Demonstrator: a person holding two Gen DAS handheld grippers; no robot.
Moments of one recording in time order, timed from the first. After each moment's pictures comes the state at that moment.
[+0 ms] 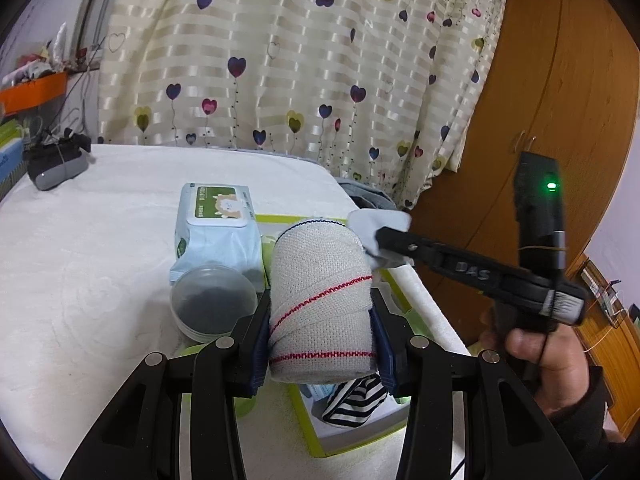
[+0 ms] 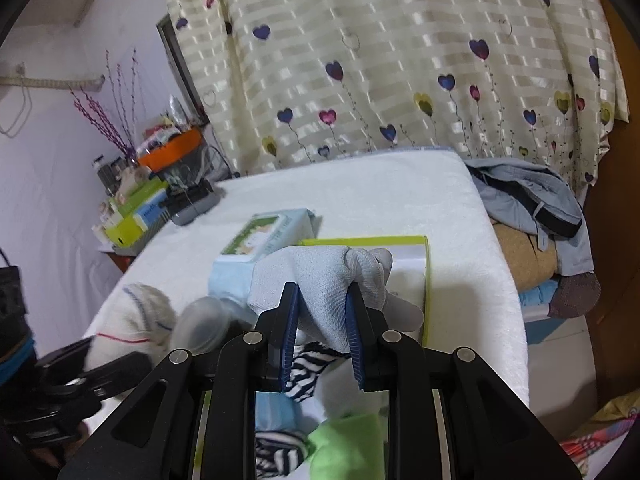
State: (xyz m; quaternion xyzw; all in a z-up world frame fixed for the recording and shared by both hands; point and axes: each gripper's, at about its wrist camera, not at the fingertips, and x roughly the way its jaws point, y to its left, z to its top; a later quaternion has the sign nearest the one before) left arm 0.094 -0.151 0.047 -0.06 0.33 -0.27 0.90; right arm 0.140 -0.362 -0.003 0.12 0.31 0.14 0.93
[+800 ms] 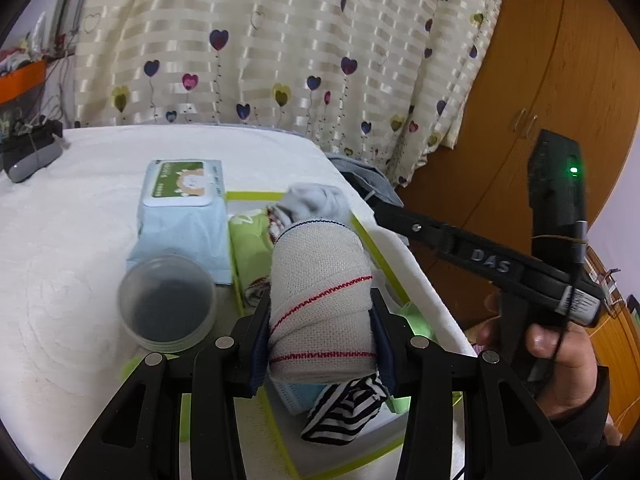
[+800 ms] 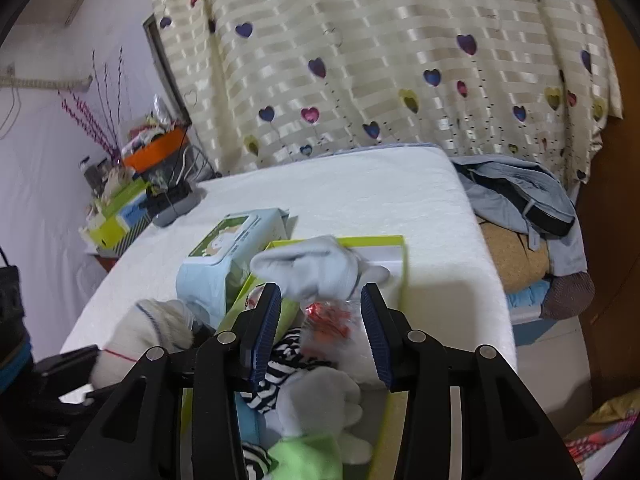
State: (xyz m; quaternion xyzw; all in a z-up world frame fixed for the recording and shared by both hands) left arm 0.117 -0.188 0.025 -0.05 0.37 -0.29 0.88; right arm 0.141 -0.386 -0.009 0.13 0.30 0.12 0.94
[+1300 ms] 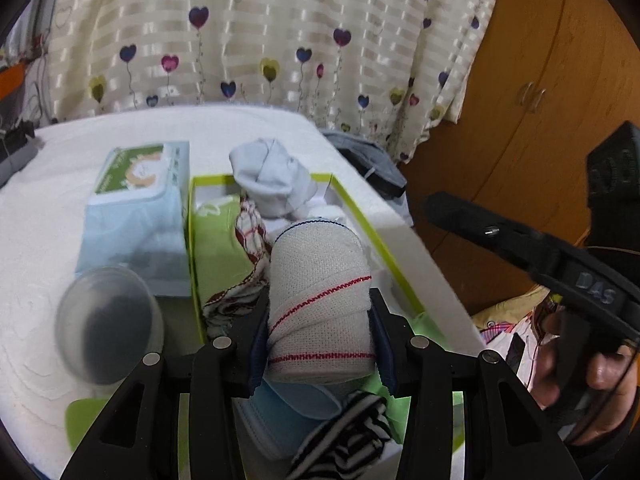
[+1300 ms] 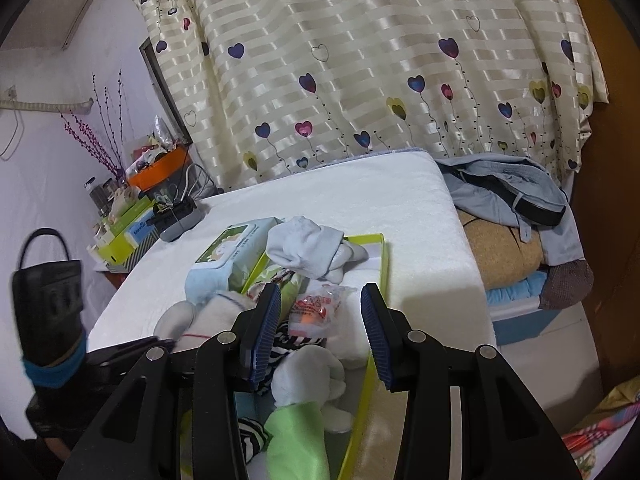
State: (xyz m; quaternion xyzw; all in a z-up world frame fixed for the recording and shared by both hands) left arm 0.149 -0.226 -0.003 -0.02 0.40 -0.29 0.87; right arm 0.122 -0.406 -0.009 0.16 0.28 0.12 0.94
